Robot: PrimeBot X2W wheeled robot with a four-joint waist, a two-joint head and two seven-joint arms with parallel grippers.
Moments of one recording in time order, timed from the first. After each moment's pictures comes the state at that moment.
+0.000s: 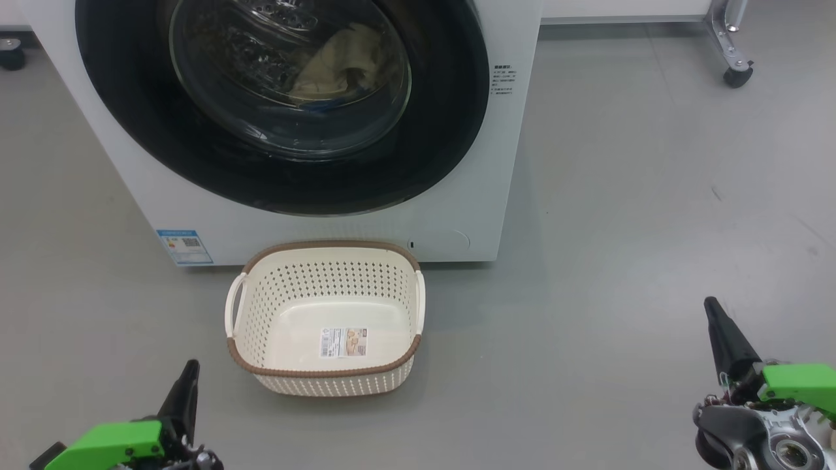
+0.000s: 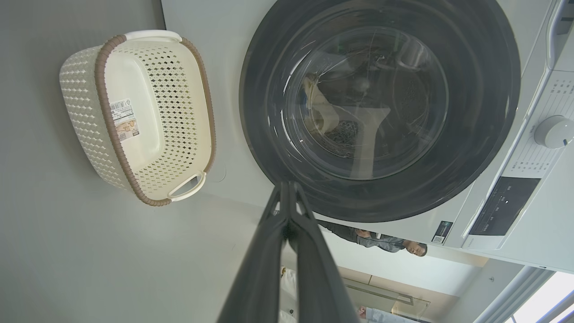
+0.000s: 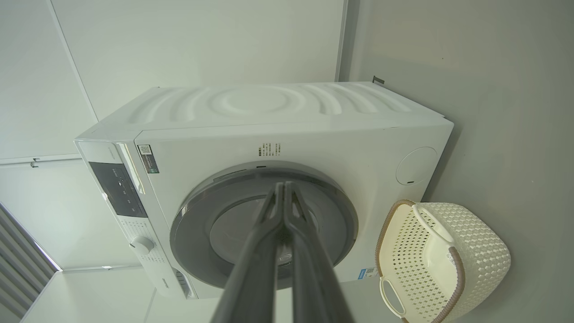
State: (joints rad) left arm -0.06 0.03 0.08 0.27 -1.60 -0.12 0.11; right arm -0.05 -0.05 -0.12 0.28 1.62 0.13 0.10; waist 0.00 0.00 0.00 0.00
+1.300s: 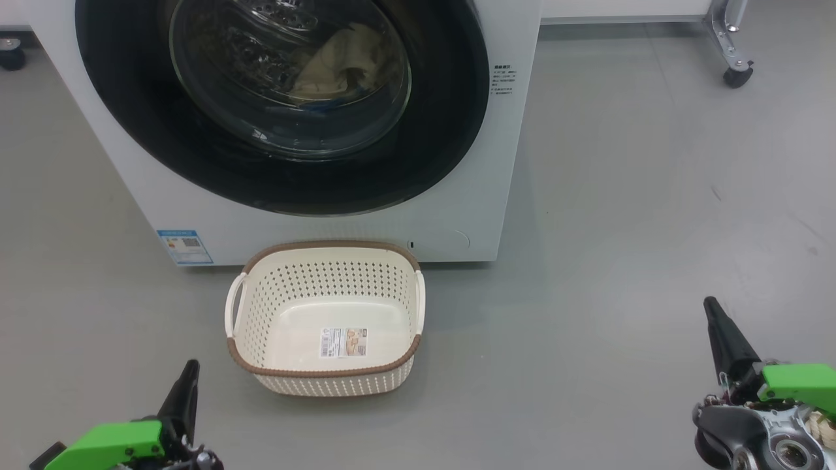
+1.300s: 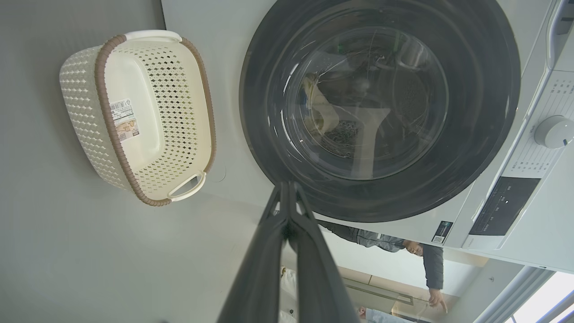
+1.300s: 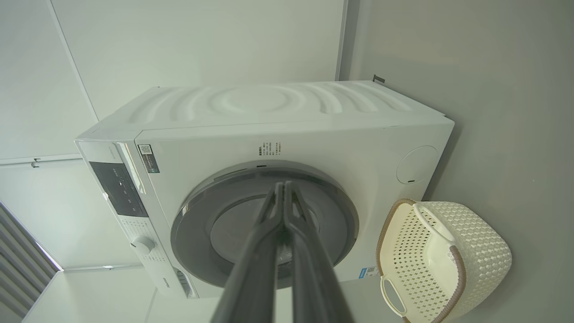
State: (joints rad) left arm -0.06 0.03 0.08 0.27 -1.60 -0.12 0.11; right arm -0.05 -0.05 -0.12 0.28 1.62 0.13 0.10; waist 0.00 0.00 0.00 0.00
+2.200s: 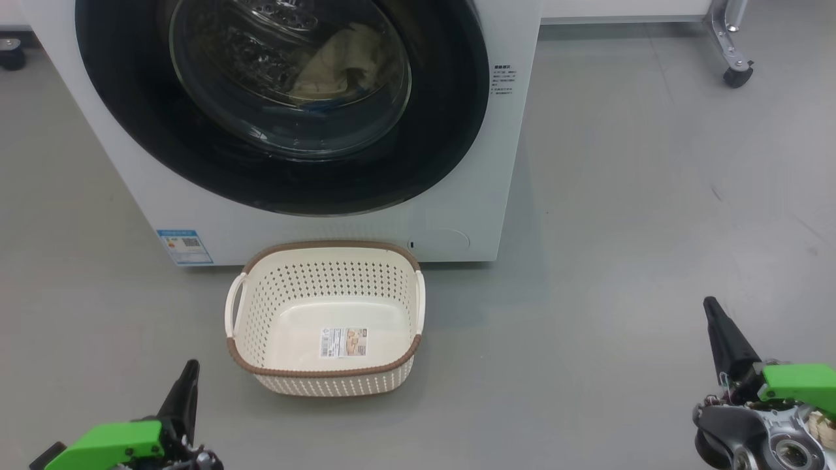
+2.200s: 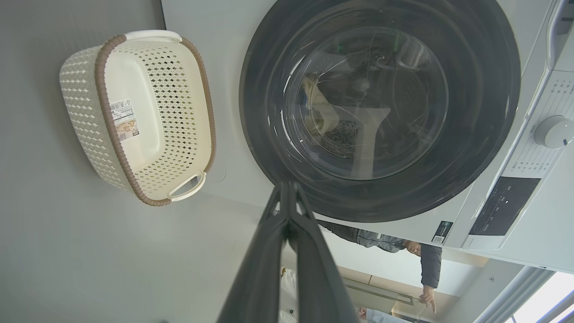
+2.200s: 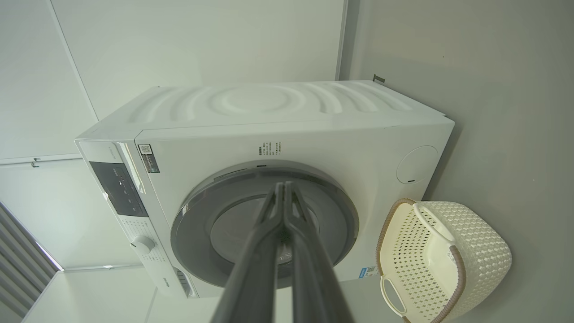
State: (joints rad) left arm -0.06 0.03 0.08 0.27 -1.60 -0.12 0.11; right arm -0.05 -0.05 -0.13 0.28 1.62 0.13 0.11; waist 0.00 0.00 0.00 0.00
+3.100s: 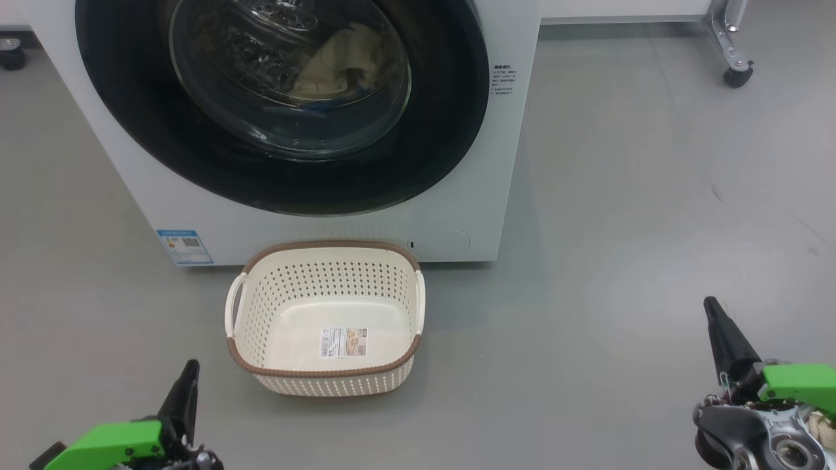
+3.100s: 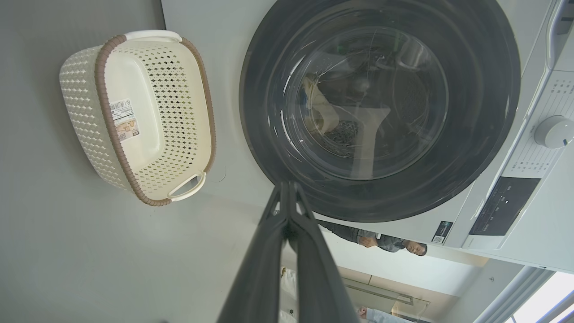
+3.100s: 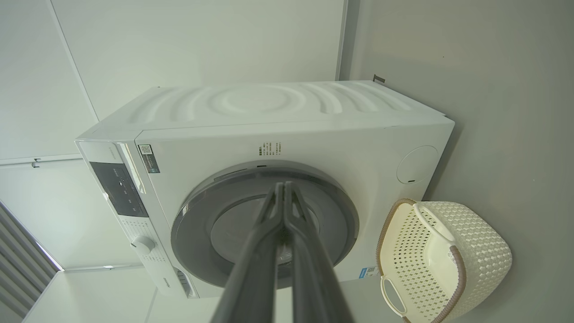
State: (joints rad) left arm -0.06 0.03 0.08 0.27 -1.60 -0.12 0.11; right arm -0.05 -0.05 -0.13 0.28 1.62 0.13 0.11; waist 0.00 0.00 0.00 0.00
